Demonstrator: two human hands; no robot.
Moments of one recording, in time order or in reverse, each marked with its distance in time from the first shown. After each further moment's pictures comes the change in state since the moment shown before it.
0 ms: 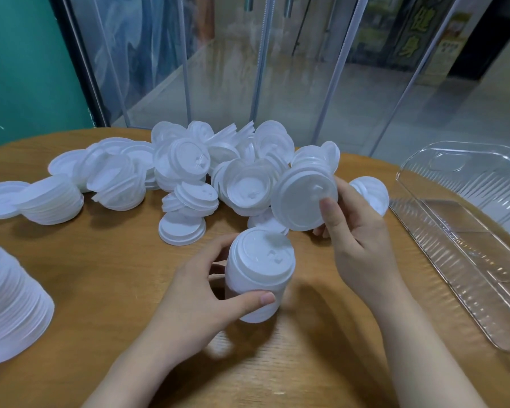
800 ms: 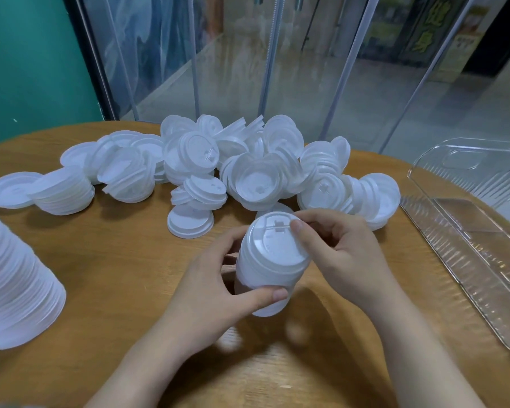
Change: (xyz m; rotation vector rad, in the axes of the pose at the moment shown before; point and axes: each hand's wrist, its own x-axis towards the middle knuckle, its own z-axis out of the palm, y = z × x) left_hand -0.001 0.004 0.004 -0.007 0.009 0.047; right_hand -0.013 -0.011 0.015 -0.010 -0.198 0.148
